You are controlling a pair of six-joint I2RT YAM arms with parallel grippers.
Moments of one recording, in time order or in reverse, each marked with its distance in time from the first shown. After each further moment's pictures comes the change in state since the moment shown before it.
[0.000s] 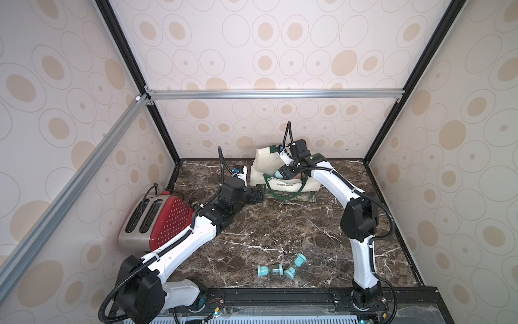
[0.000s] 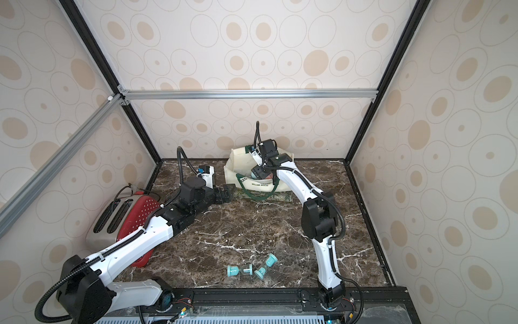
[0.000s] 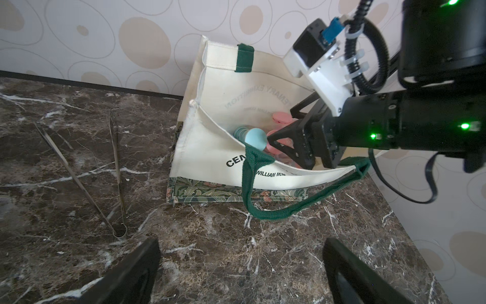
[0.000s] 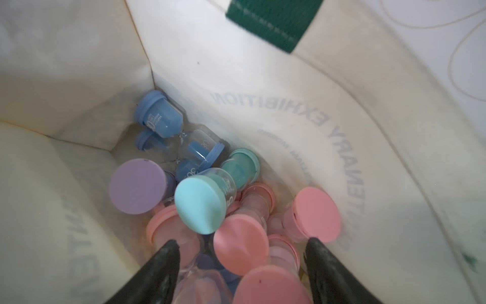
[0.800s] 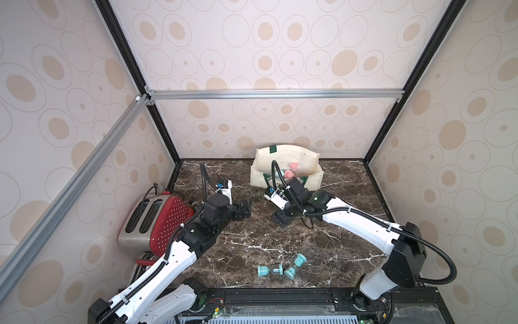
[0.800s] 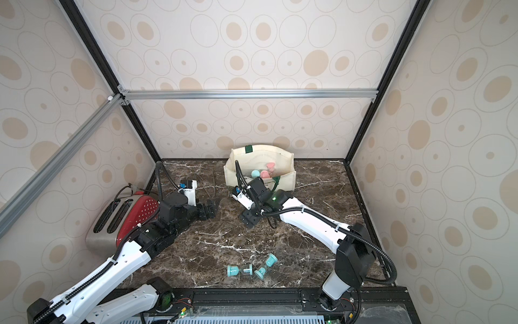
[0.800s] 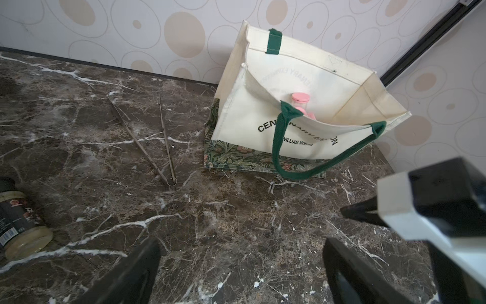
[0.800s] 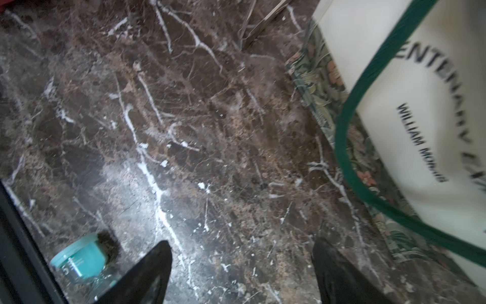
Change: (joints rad) left arm 0.000 -0.321 -0.159 -0.225 -0.058 0.006; right arm 0.352 -0.545 -0.731 0.020 -0.085 0.169
